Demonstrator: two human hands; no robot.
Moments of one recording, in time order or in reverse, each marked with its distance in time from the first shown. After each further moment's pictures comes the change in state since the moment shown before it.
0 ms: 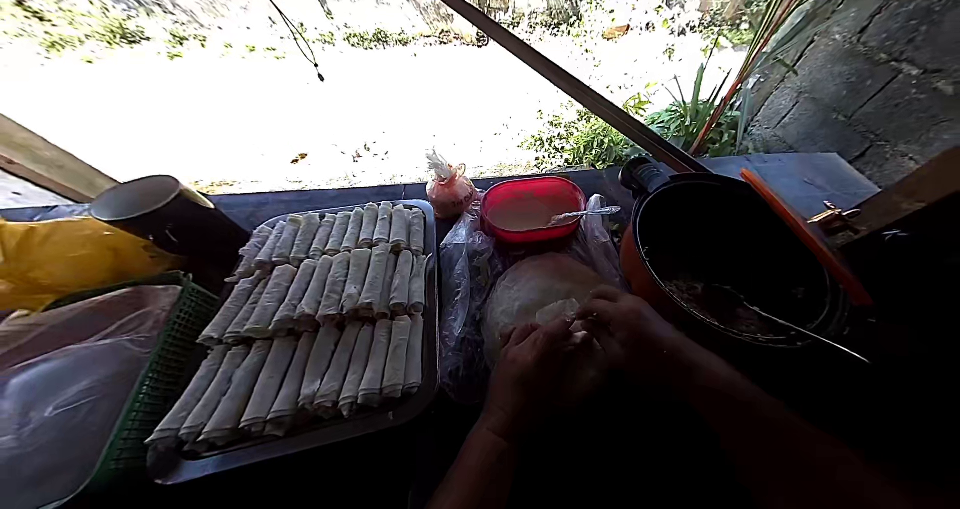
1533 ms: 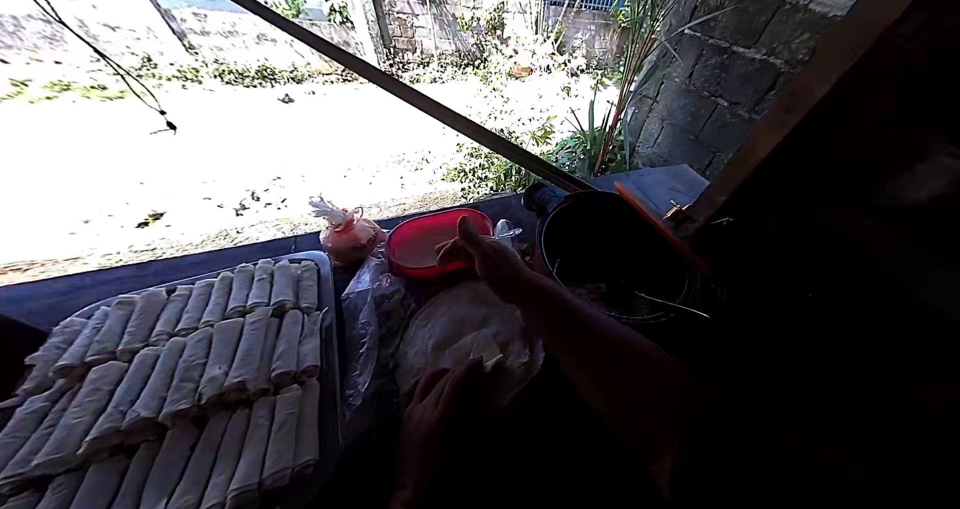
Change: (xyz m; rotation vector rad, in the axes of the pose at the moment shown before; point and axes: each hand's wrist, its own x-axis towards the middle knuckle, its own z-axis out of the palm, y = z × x) left_hand -0.021 -0.004 -0.007 0.110 0.141 0.066; right_hand 0.112 -0.007 -0.015 0.887 0.104 0.195
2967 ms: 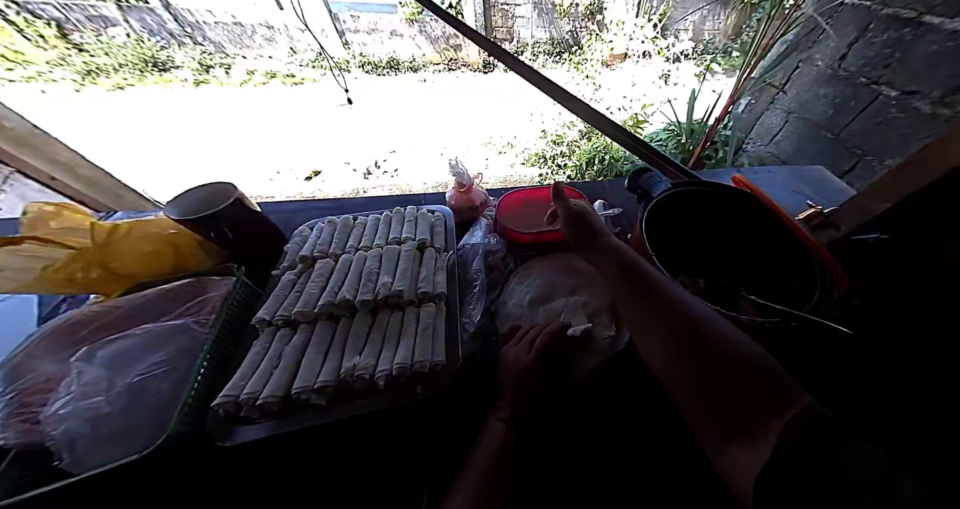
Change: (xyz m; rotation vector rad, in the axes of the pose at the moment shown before) left_hand 0.003 0.000 0.008 -0.019 0.104 0.025; right_hand 0.044 0.005 -0.001 -0.489 0.203 0.208
